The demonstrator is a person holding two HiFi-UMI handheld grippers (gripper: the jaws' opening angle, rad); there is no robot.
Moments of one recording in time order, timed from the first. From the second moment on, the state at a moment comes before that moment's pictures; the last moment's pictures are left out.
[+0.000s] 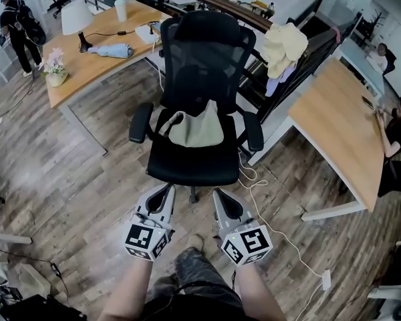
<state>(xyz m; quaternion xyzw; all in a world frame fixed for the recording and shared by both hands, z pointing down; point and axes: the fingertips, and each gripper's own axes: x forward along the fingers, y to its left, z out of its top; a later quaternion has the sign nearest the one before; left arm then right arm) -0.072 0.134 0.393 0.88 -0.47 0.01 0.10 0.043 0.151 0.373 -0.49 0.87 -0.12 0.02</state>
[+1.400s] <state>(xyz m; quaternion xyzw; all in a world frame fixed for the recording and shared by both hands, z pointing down) -0.032 -0.029 0.436 0.88 -0.46 0.03 0.12 0.055 -0.011 0.420 -0.47 0.87 -0.14 -0.01</state>
